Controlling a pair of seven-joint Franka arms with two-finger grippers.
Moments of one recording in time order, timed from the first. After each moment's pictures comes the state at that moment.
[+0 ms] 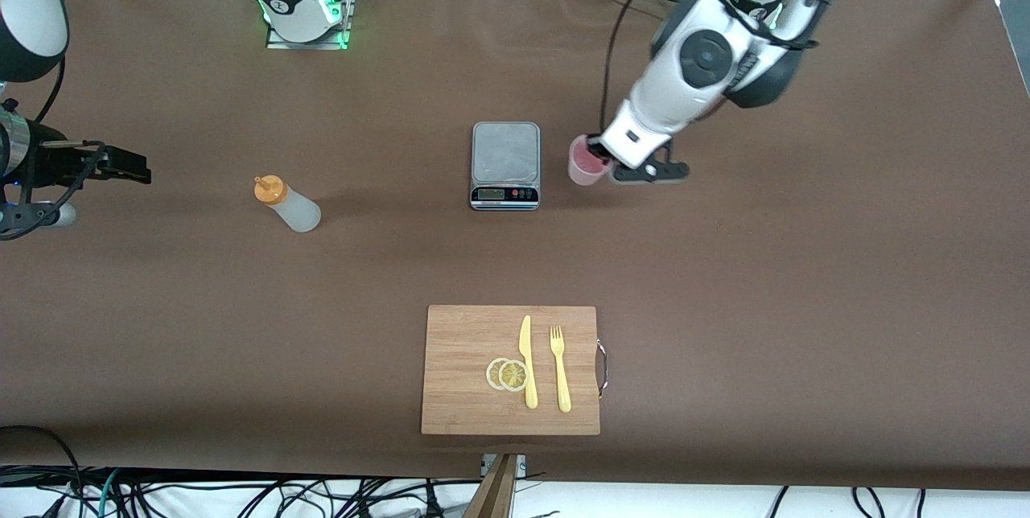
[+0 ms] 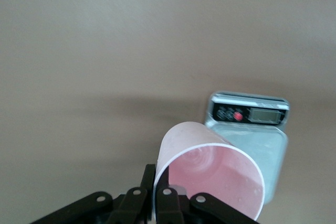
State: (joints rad) left arm -0.25 0.19 -0.42 -2.08 -0.20 2.27 -0.72; right arm 0.02 0.26 -0.09 -1.44 -0.03 1.51 -0.23
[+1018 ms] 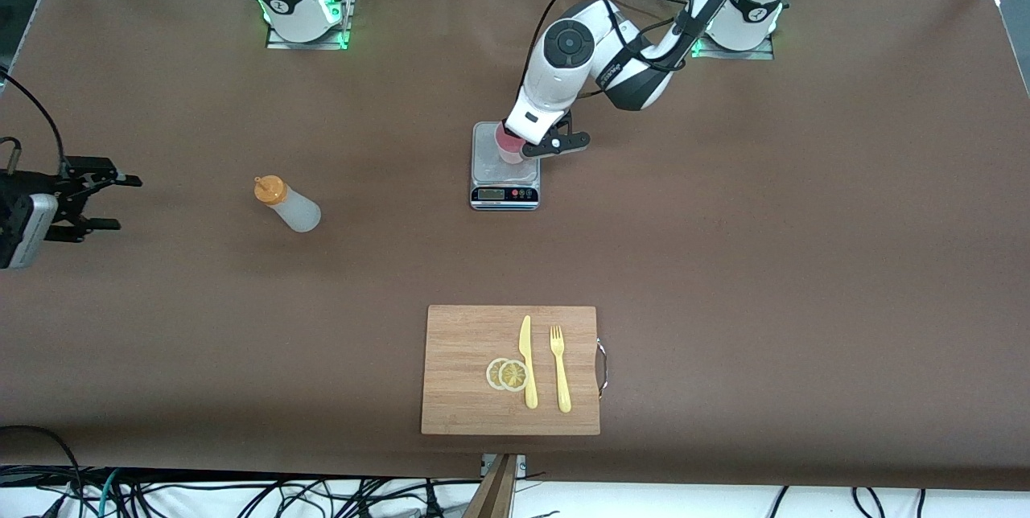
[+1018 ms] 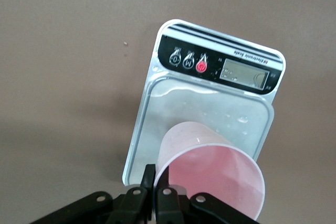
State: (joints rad) left arm -0.49 0.42 -0.40 -1.99 -0.08 2.42 -1.08; right arm -0.28 0.49 -0.10 -1.50 0.41 1.52 -1.32
